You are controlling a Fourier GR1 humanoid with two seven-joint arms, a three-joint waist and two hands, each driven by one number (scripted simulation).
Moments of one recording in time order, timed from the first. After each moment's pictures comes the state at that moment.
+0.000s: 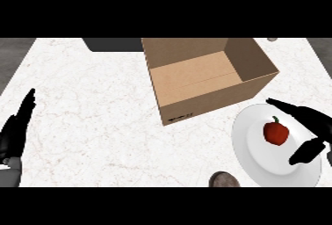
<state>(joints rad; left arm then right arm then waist) -0.08 0.41 0.12 -1.33 -0.17 0.15 0.04 -0.24 -0.62 0.10 -1.20 0.56 0.46 -0.20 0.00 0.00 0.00</state>
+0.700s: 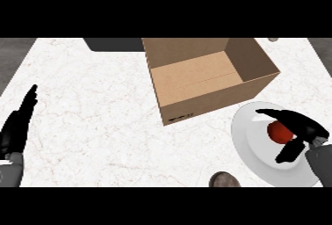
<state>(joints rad) -0.11 0.38 0.15 -1.33 -0.21 0.11 0.07 -0.27 -0.51 0.10 -1.12 0.73 0.47 -0.08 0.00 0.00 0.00</state>
